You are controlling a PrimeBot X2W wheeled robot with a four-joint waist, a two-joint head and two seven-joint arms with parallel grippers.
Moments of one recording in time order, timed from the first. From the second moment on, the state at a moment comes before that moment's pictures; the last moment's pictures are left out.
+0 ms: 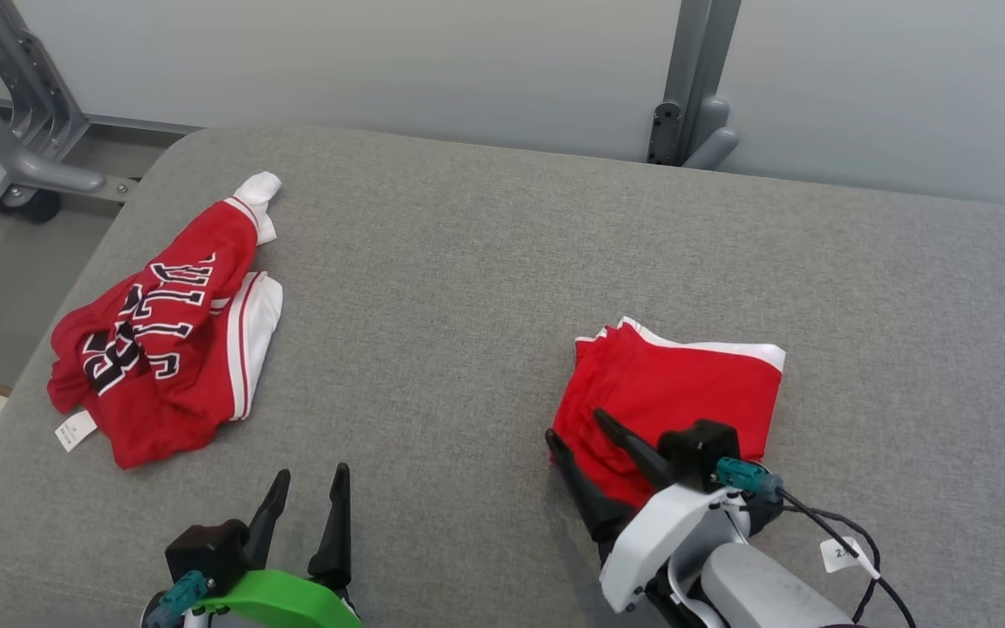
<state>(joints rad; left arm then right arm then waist) -0.07 0.05 -0.18 0.46 -0.39 -0.13 -0.26 -0.35 -0.05 0.57 0.60 0.47 0.13 -0.26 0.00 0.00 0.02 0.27</state>
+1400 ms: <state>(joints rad) -0.01 0.05 -0.09 0.42 -0.35 -0.13 -0.26 -0.10 -0.07 0.20 0.42 0.35 0.13 -0.26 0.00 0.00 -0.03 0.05</state>
